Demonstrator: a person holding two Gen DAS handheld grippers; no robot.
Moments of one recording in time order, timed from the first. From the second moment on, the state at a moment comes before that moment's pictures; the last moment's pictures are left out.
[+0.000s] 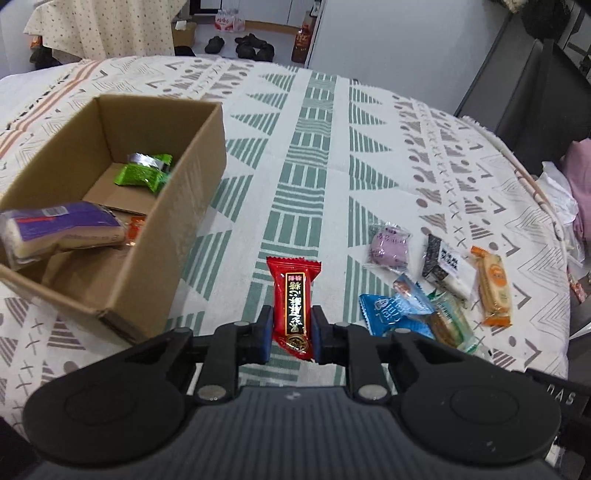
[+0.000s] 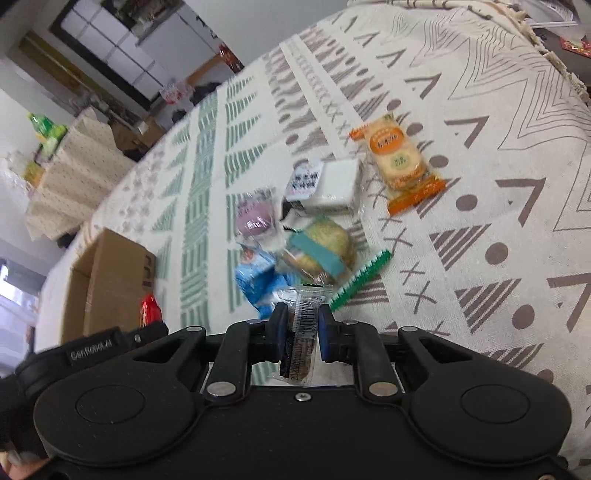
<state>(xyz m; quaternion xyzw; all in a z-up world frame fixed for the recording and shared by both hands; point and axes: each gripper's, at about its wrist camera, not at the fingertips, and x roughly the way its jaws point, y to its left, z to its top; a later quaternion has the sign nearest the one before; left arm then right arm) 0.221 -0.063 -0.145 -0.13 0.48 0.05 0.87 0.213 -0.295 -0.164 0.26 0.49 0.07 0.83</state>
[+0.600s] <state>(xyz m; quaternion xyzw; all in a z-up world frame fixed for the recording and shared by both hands) 0.186 -0.027 -0.083 -0.15 0.42 0.09 0.89 0.220 -0.275 -0.128 0.29 0.42 0.16 0.85</state>
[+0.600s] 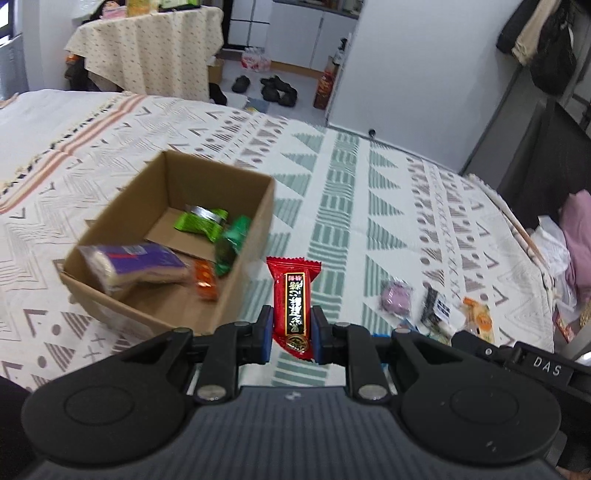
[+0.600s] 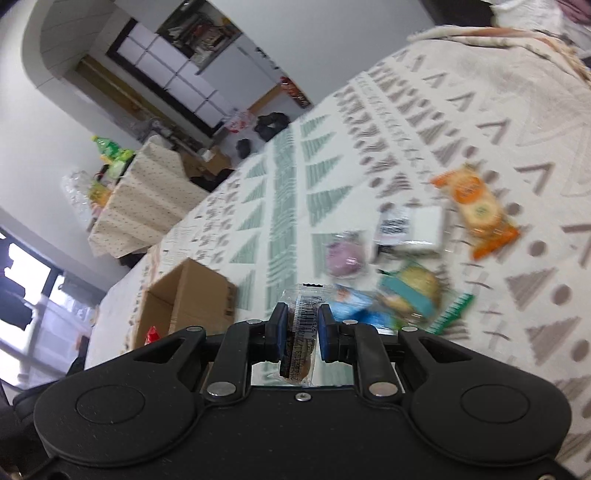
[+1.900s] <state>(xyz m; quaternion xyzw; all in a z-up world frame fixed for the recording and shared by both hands) 0.188 0.111 -0.094 -0.21 0.42 0.18 0.86 0.255 -0.095 -0.108 0.24 0.39 0.35 0.82</state>
